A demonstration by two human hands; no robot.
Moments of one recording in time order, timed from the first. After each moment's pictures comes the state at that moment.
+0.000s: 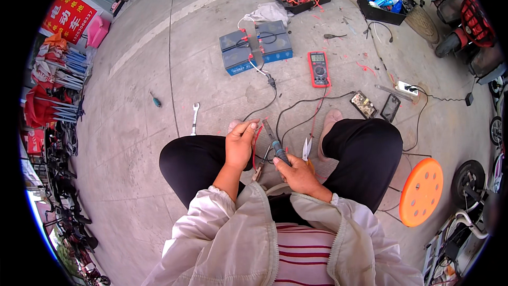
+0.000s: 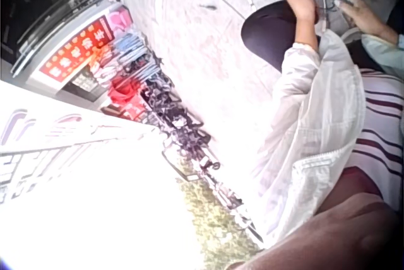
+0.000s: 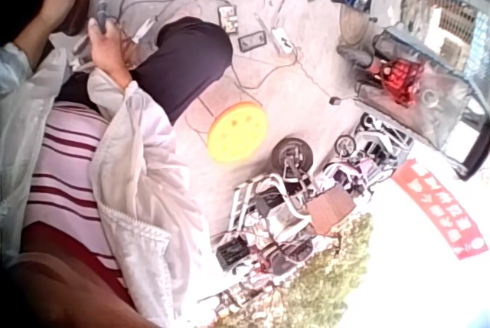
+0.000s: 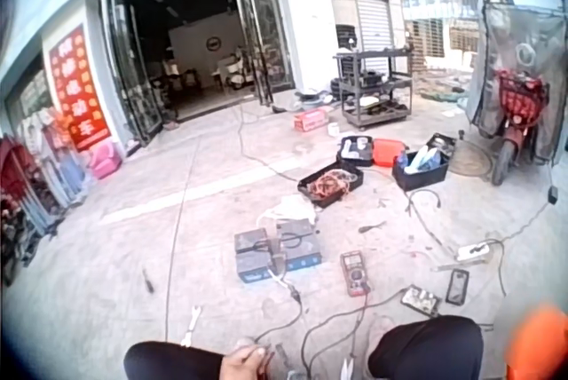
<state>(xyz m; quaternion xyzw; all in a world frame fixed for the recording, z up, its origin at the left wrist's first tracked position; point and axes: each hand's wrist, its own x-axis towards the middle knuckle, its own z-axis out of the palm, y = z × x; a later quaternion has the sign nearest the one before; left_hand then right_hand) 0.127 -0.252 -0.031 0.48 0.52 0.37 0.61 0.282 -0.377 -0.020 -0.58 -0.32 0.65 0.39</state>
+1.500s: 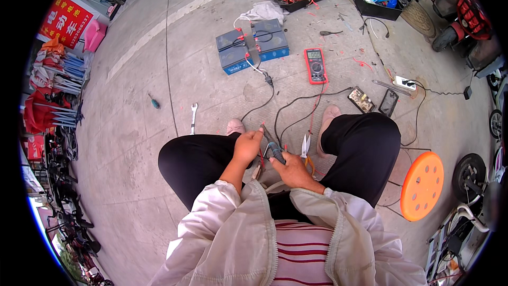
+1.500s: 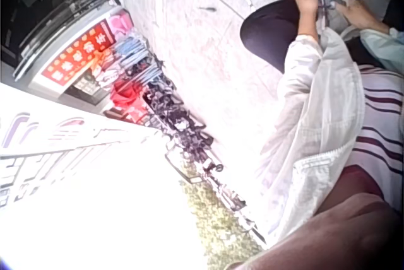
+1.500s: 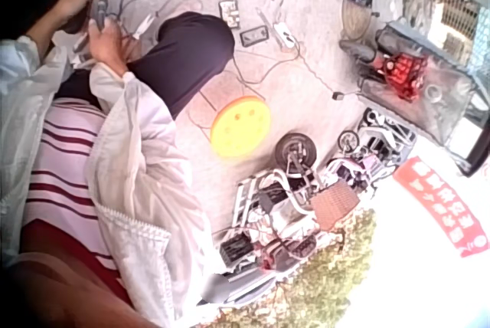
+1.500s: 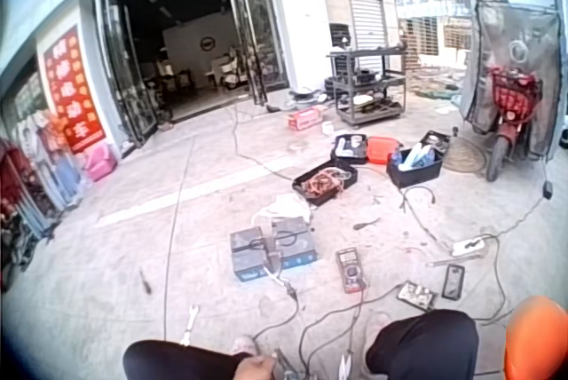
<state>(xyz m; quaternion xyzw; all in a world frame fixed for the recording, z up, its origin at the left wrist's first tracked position) 0.124 -0.255 -0.080 0.57 0.62 0.16 0.51 0.271 -0.376 -0.044 -0.67 -0.43 0.52 0.32</state>
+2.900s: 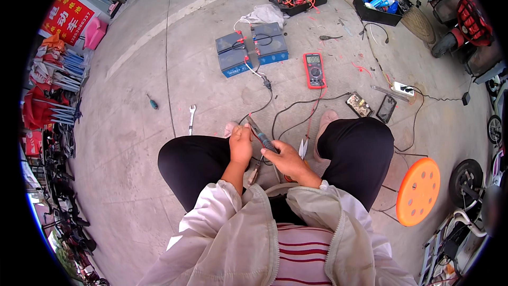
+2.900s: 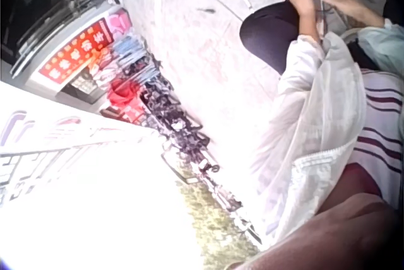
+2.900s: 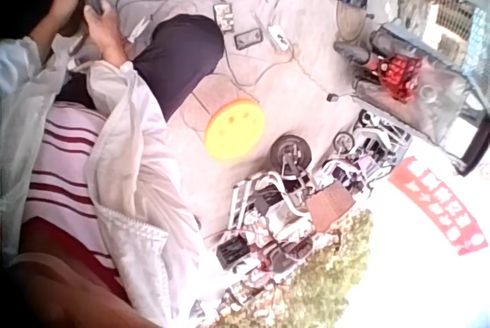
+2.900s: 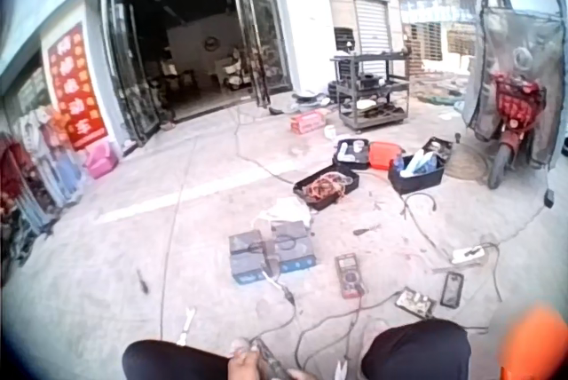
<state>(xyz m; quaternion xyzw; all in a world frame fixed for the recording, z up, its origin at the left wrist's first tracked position) 0.130 -0.249 -0.084 0.53 0.59 0.37 0.49 0.280 -0.337 -0.041 -0.61 -0.40 0.57 0.39</state>
